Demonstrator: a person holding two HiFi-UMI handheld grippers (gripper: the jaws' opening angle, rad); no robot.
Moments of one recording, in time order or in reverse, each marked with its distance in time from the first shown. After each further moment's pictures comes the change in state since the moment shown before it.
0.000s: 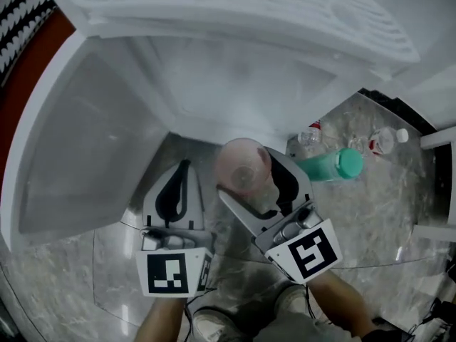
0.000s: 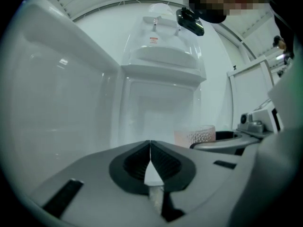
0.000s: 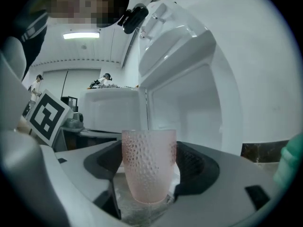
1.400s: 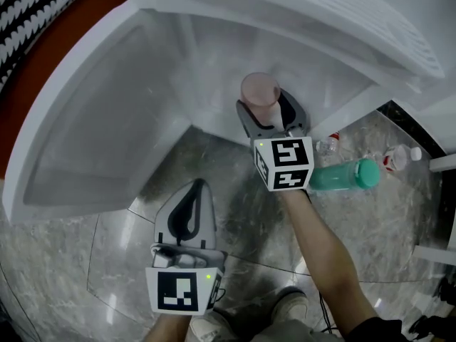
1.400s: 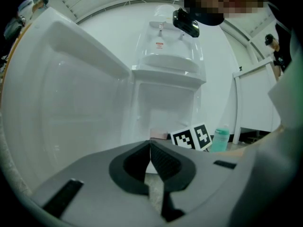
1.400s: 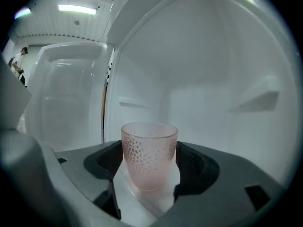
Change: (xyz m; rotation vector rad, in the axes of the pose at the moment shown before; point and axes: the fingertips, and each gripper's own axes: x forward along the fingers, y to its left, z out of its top) left arm -0.044 0.003 -0.013 -0.051 0.030 0.062; right arm 0.126 -0.106 -0.046 -0.080 0.058 -0.250
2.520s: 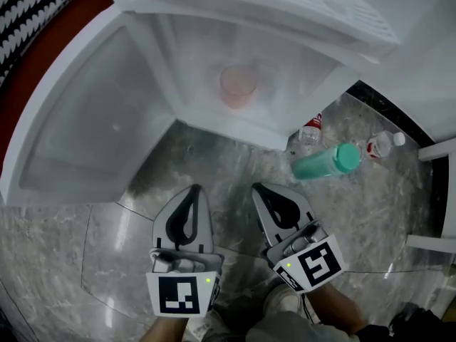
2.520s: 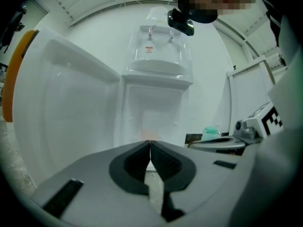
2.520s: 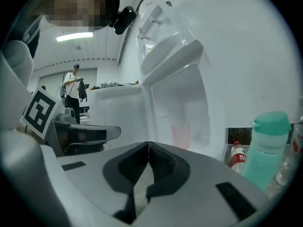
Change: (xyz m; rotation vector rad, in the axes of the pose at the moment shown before) left arm -0.025 -0.037 -0.005 0.012 0.022 -0.028; right arm -0.207 0.074 0.019 0.145 -0.004 0.255
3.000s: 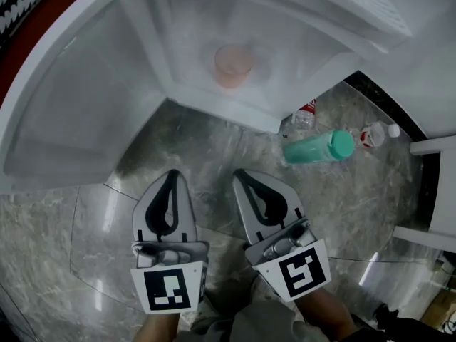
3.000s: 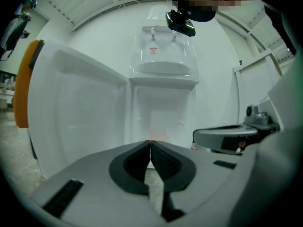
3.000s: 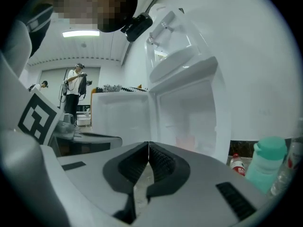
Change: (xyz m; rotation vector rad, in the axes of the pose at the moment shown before) left arm -0.010 0.016 0.006 0.010 0.020 0.098; right arm 0.005 0.025 0.038 -0.072 -0.050 -0.022
